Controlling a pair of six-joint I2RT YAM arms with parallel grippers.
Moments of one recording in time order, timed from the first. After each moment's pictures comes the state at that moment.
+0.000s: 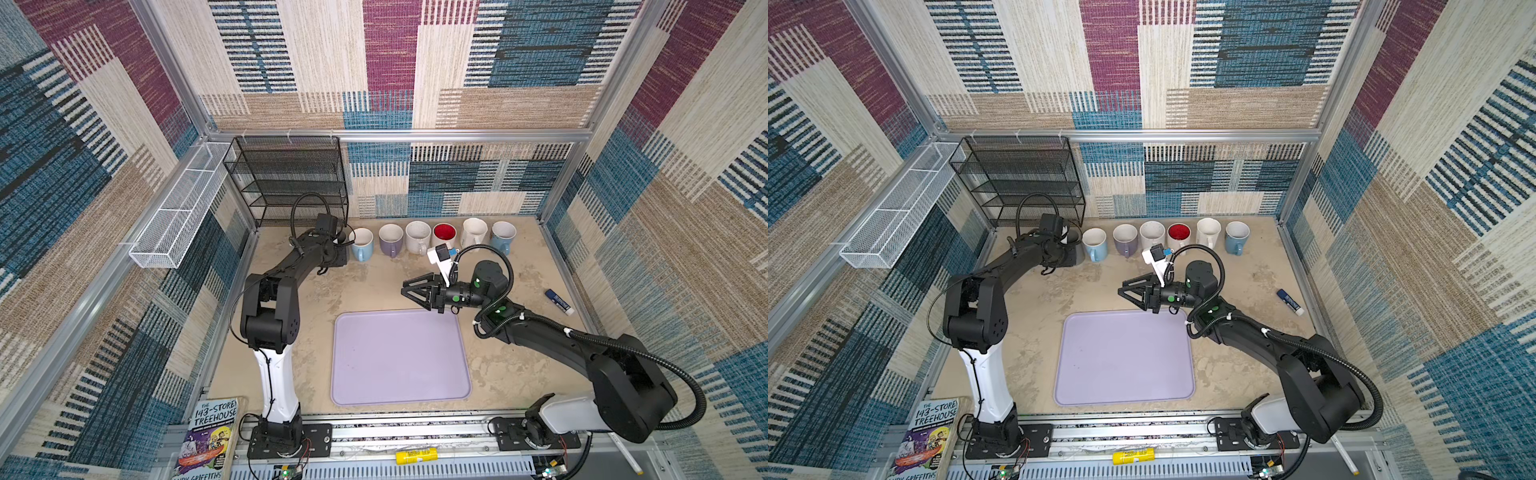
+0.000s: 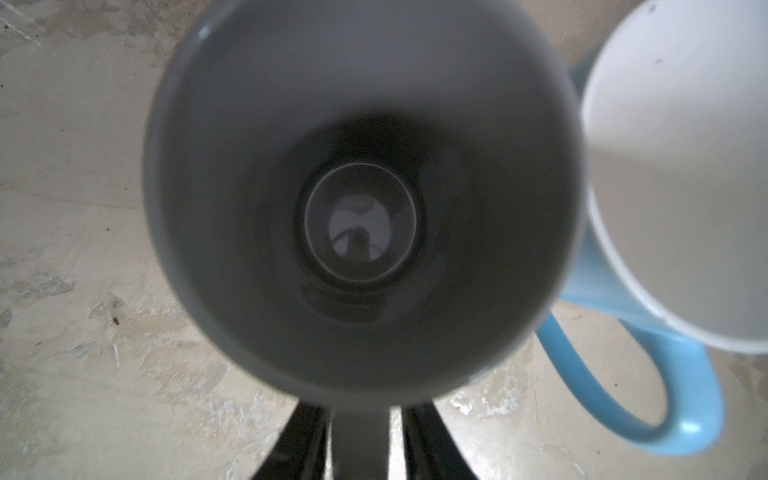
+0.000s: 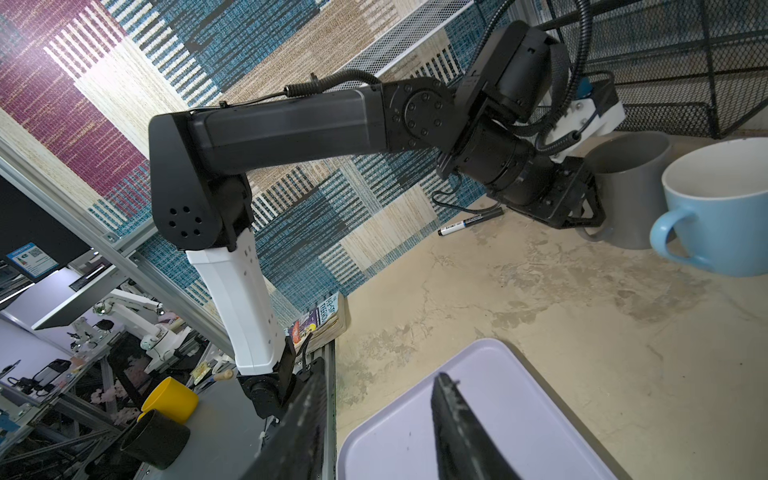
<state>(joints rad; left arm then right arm) -0.17 2.05 1.62 -0.59 -0.05 -0.18 0.56 1.39 0.75 0.63 -0.84 0.56</state>
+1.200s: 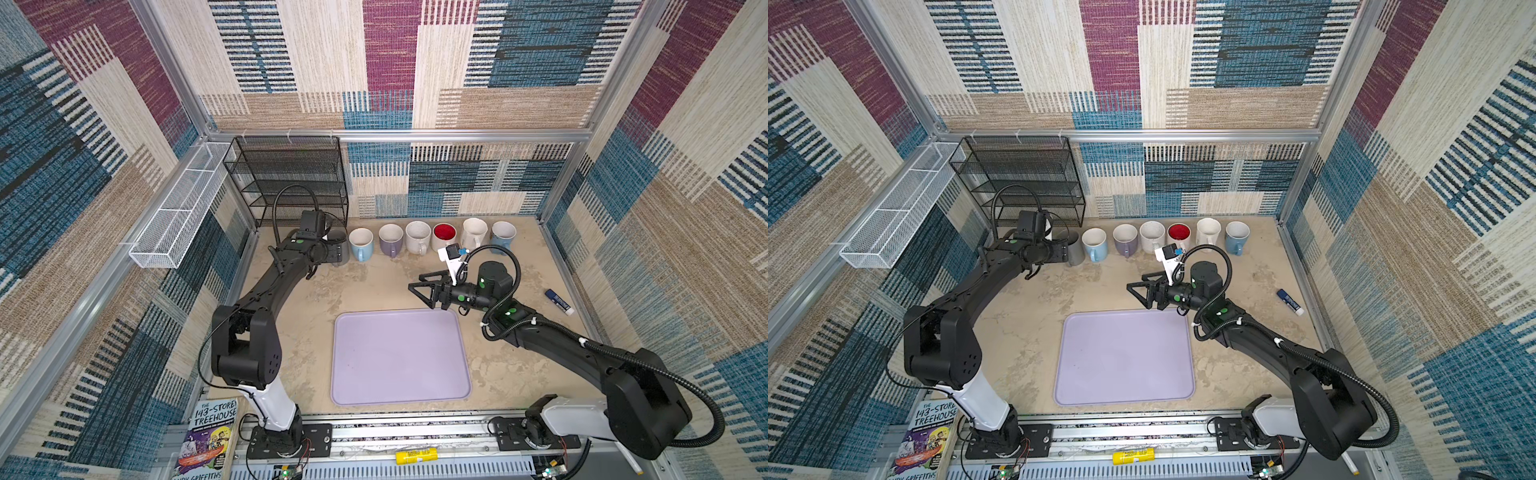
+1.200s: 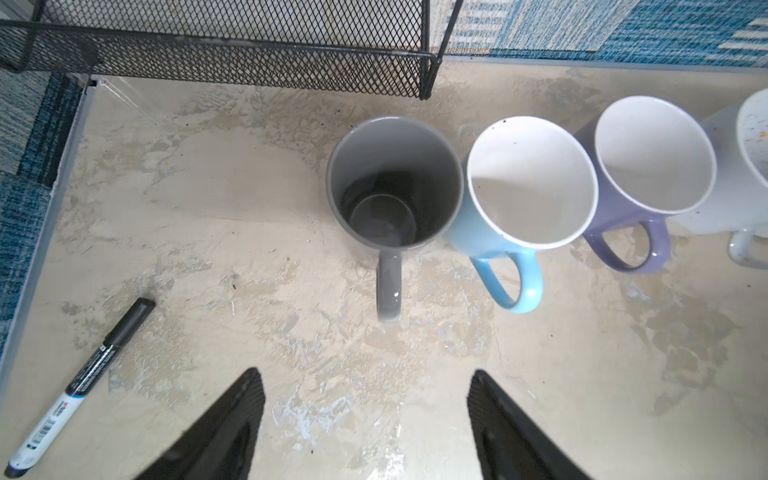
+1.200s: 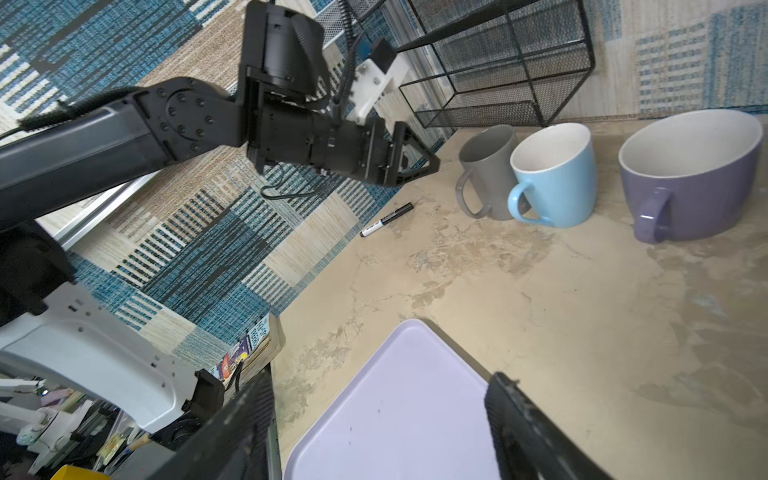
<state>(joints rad) -0.17 1.70 1.41 -0.55 -0.12 -0.16 0.52 1.31 0.73 0.41 -0.59 0.49</state>
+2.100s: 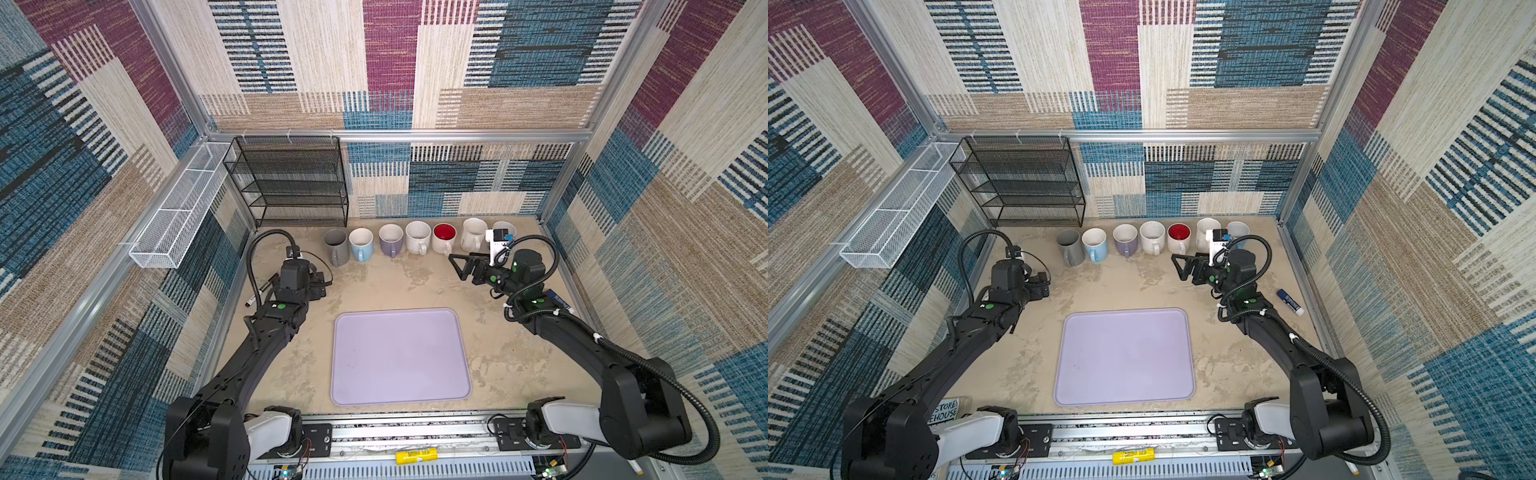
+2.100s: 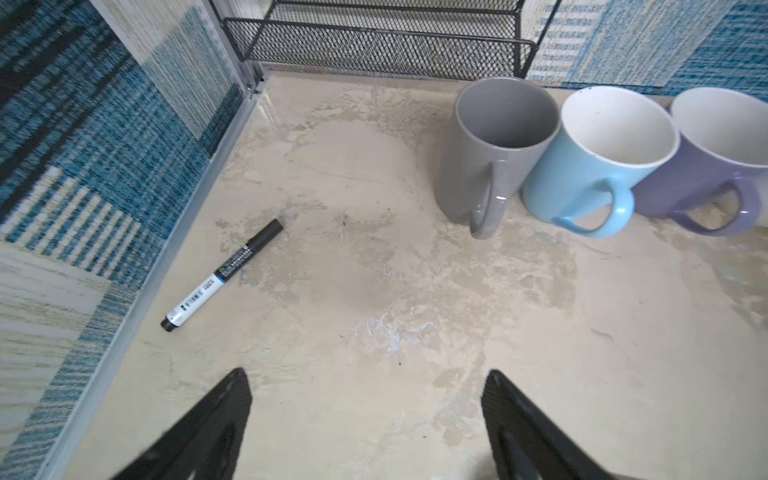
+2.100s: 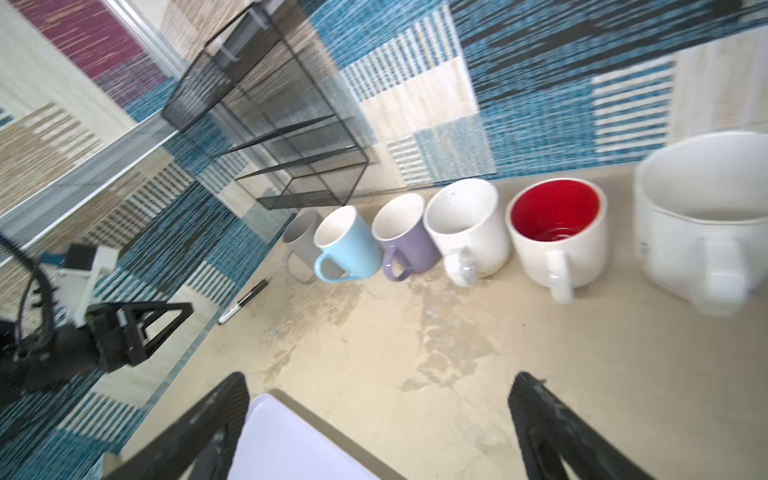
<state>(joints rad) -0.16 1.19 0.77 -0.21 -0.36 -0.15 0.15 1.28 0.72 0.33 -0.46 0.43</state>
